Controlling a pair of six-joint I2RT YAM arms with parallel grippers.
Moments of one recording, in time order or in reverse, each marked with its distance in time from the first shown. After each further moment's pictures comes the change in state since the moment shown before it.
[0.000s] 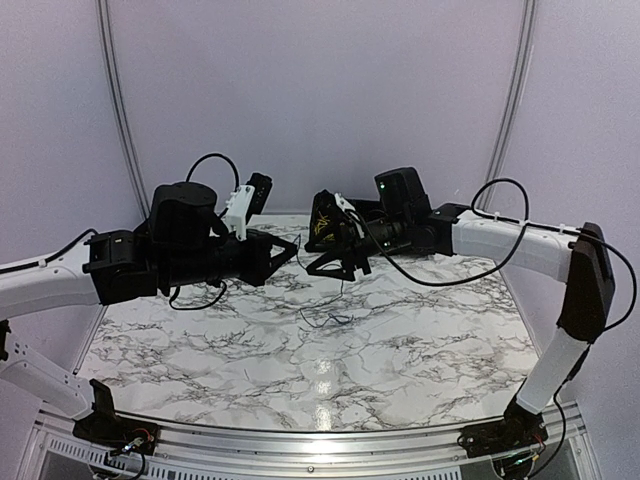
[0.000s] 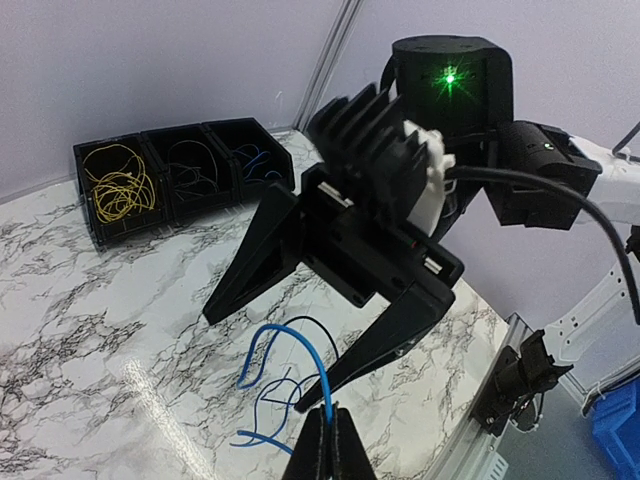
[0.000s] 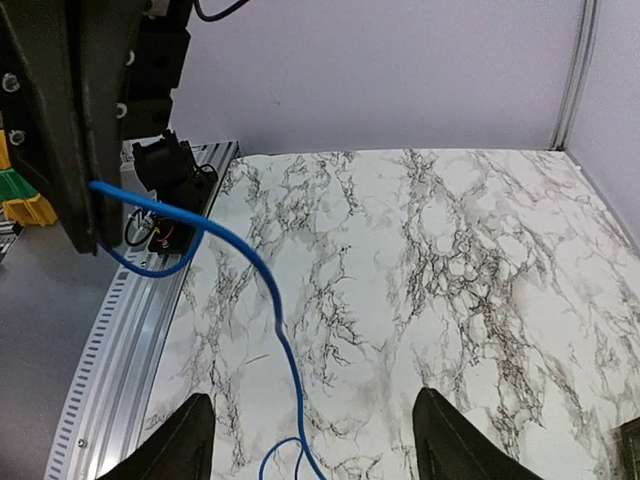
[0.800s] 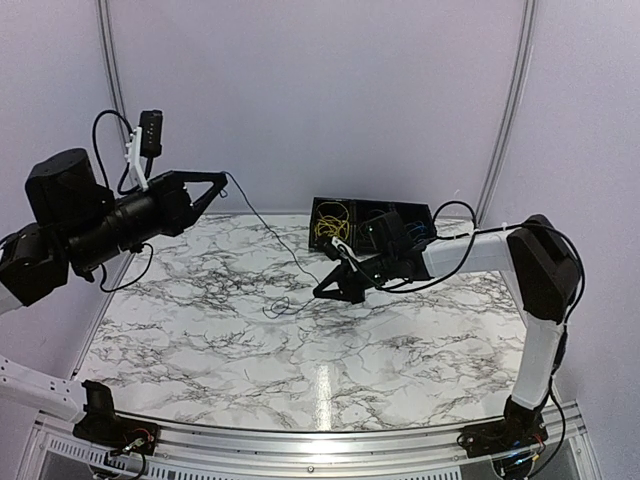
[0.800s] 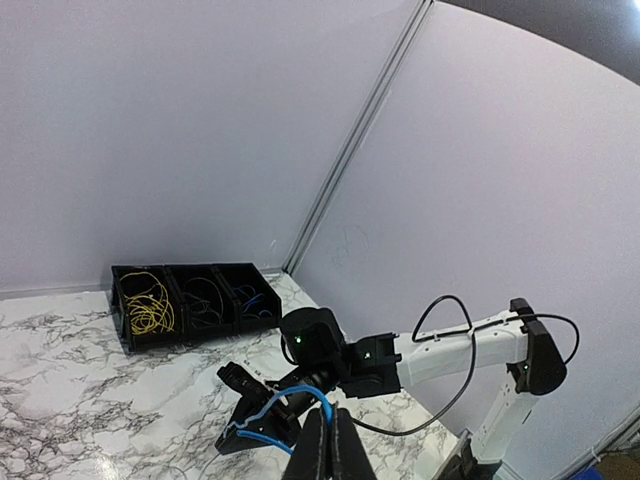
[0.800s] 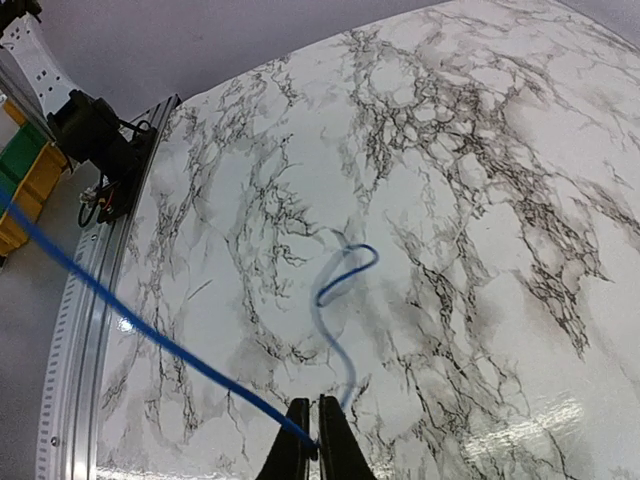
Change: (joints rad) left arm -0.020 -0.286 0.037 0.003 -0.149 -0.009; right arm -0.071 0.224 -0.143 0.181 0.024 0.147
